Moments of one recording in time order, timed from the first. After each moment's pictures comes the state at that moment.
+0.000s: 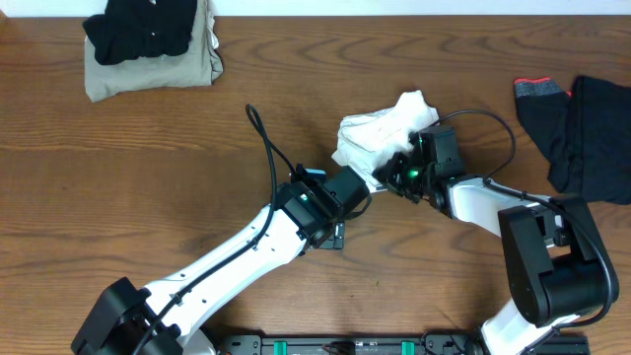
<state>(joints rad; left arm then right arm) -0.84 1.53 1.09 -1.04 -0.23 -0.74 0.26 1.81 0.76 0.06 -0.49 0.83</state>
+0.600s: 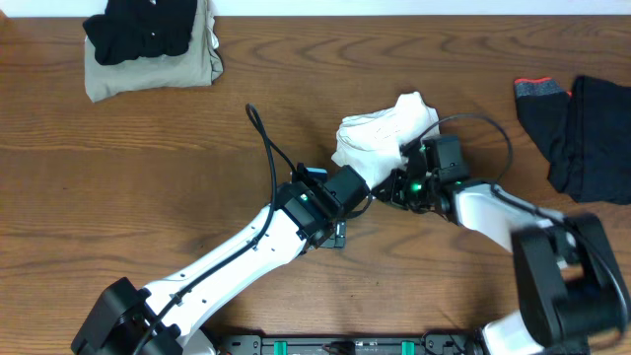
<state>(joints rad) -0.84 1.53 1.09 -1.02 -0.23 -0.74 0.26 1.69 0.73 -0.07 -0.60 0.59</state>
